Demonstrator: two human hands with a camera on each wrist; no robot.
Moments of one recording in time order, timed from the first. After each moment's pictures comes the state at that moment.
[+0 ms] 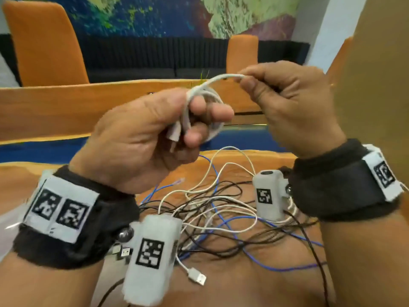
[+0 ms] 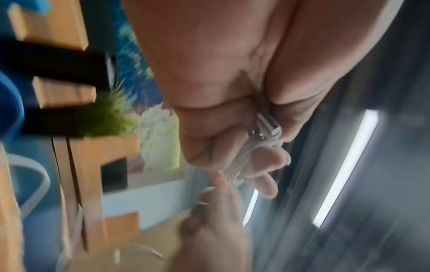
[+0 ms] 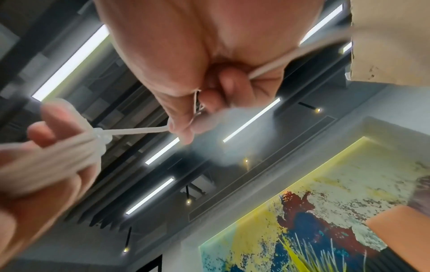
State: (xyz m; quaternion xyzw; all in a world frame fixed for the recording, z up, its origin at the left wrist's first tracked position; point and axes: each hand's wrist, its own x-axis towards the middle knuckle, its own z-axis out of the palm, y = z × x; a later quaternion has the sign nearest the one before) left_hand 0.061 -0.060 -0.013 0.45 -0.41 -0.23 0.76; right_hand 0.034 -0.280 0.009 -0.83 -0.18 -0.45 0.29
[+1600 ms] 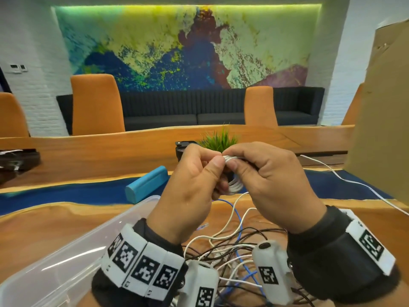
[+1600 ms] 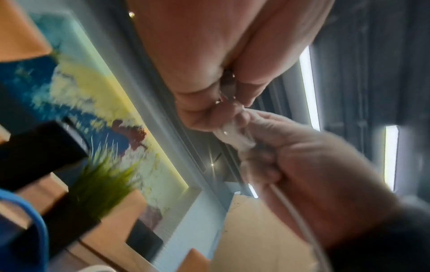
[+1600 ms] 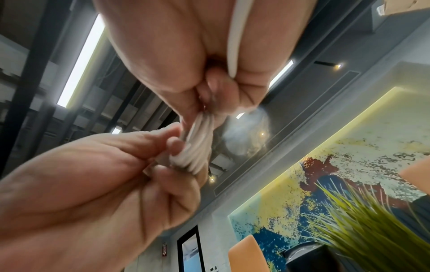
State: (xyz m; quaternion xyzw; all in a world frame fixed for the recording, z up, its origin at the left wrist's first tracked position) left_hand 0.054 -0.080 -0.020 0.69 -0.29 0.09 0.65; right_hand 0.034 -0.237 -0.008 -0.82 -0.24 -0.40 0.33
